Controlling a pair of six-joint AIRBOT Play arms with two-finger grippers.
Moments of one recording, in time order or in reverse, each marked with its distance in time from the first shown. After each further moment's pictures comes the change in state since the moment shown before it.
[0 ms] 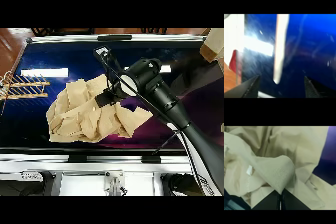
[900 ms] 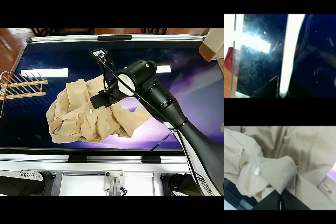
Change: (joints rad) left arm 0.047 -0.100 0.010 -0.053 0.025 0.011; right arm 0.000 -0.017 0.000 0.082 -0.026 0.004
